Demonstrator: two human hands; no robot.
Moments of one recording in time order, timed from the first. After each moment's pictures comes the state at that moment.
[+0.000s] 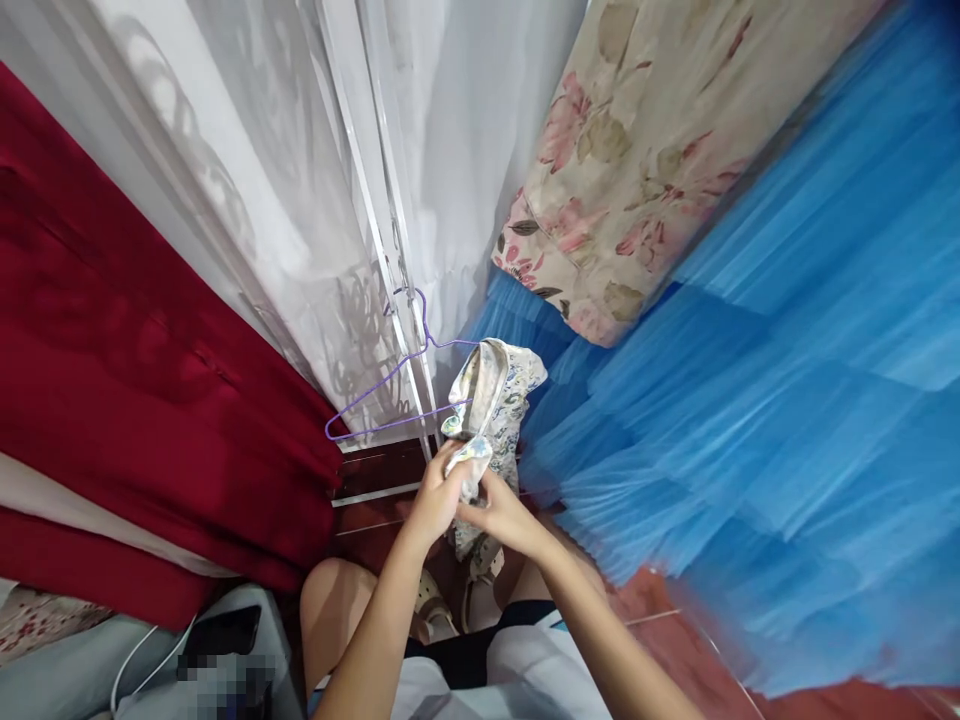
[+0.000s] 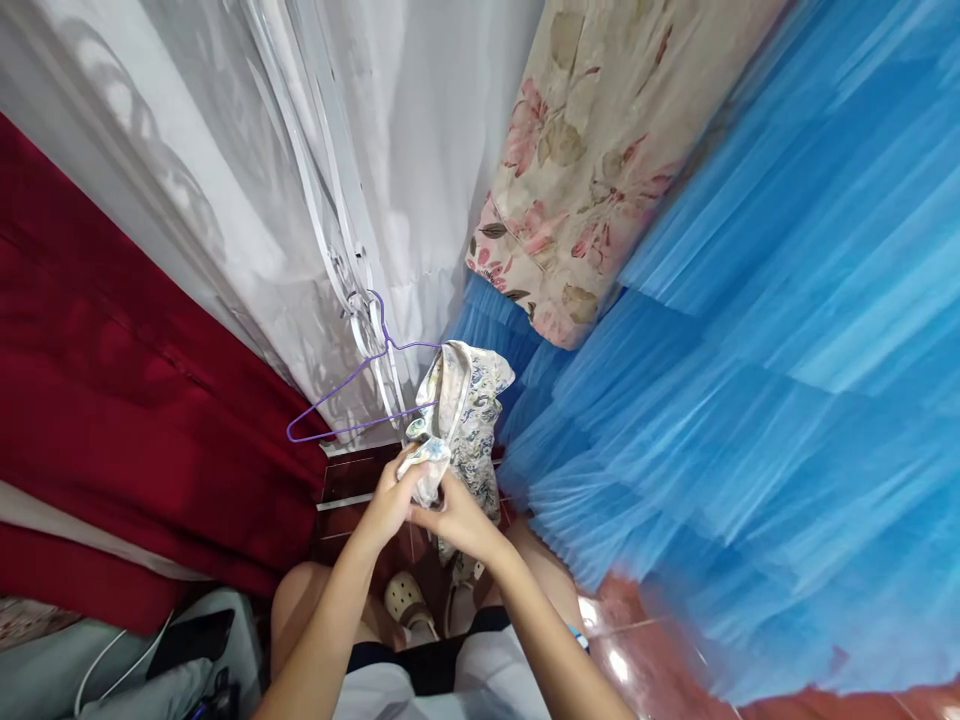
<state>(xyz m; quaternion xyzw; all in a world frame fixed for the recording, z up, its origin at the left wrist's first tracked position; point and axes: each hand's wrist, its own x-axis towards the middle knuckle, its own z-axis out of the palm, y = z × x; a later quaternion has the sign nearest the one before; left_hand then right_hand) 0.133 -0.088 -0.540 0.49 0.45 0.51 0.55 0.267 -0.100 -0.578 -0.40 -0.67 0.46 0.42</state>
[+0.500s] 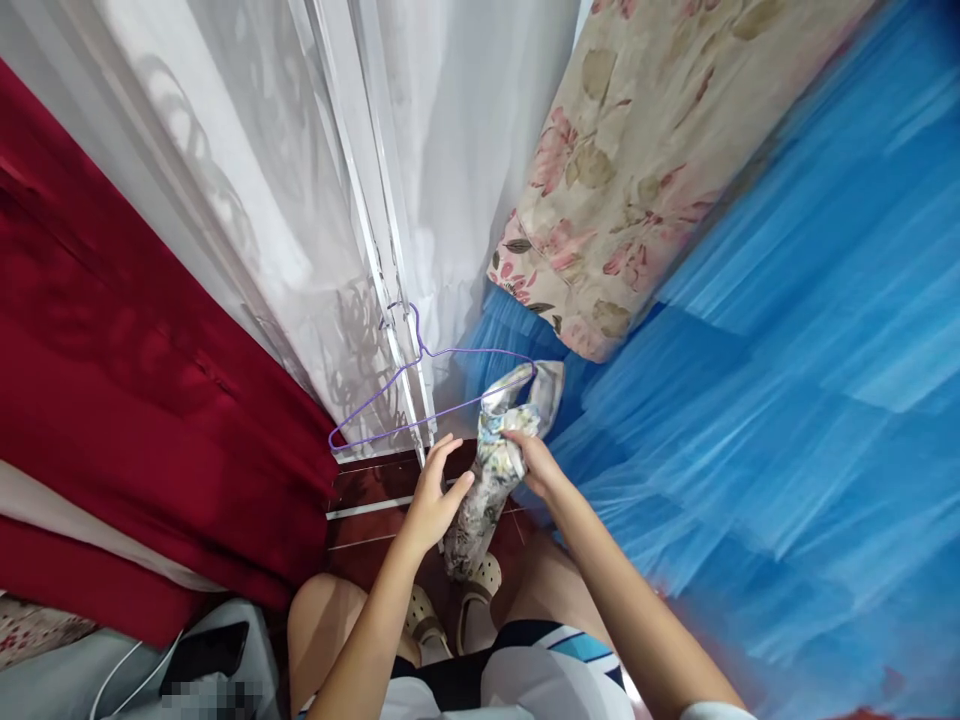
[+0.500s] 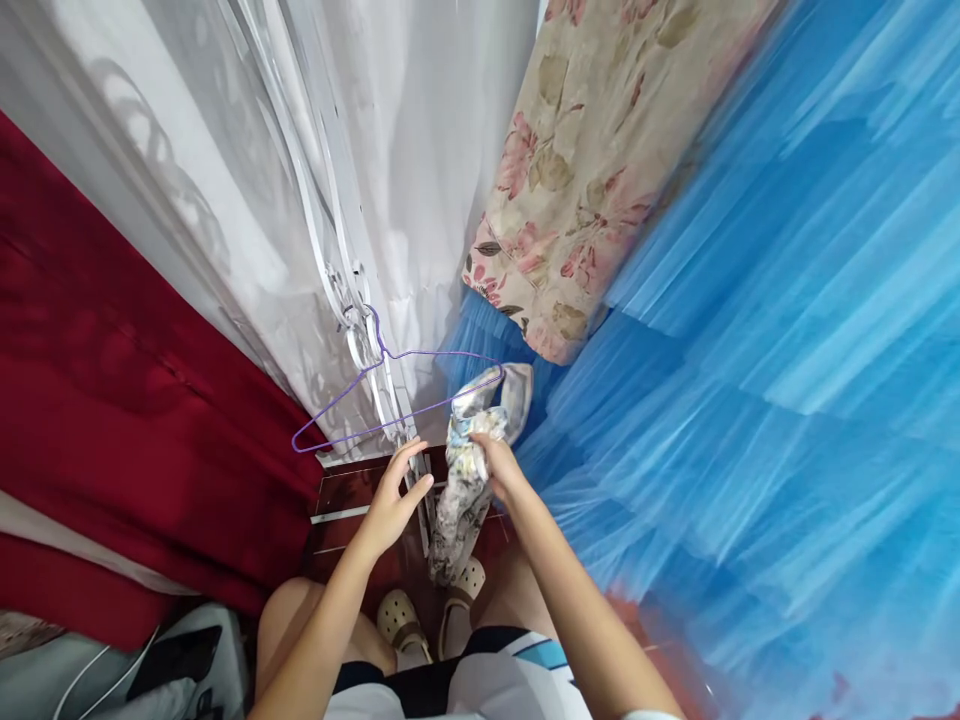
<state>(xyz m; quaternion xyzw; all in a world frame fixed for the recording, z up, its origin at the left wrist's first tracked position) 0.127 -0.076 -0.556 0.69 0.43 0.44 0.37 0.323 -0.013 -0.566 -0.49 -0.37 0.60 0.51</state>
